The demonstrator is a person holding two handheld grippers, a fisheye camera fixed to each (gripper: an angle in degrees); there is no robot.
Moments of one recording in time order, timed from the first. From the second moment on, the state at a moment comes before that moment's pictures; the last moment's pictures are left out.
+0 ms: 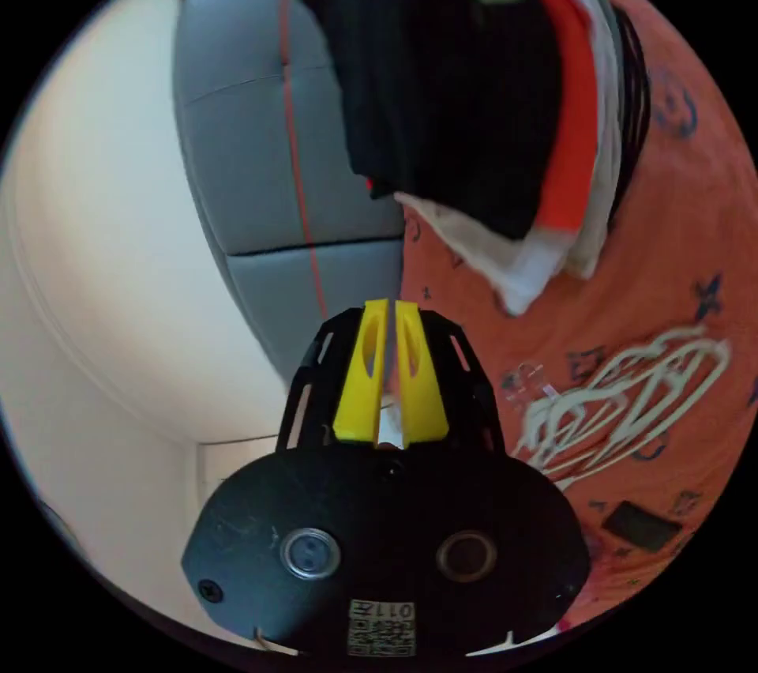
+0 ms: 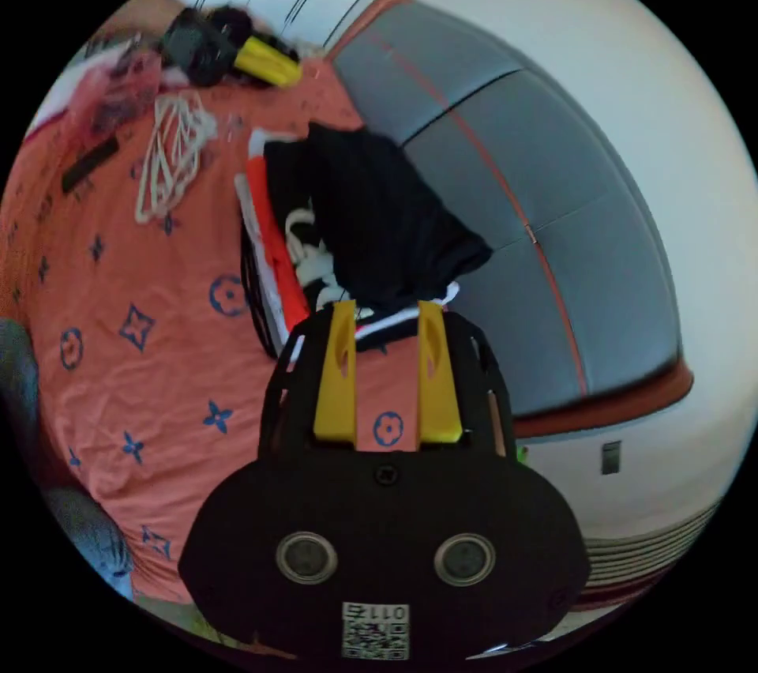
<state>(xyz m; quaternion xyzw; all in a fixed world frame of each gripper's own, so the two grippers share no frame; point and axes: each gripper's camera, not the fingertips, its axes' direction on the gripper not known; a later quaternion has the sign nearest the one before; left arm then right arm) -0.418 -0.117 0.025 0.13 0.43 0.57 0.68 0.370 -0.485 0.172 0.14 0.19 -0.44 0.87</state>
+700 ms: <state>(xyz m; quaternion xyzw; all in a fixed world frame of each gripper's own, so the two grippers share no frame) -0.401 -0.451 -0.077 -0.36 0.72 0.40 0.44 0.620 -0.505 0.155 -0.08 -0.13 -0.16 0.98</state>
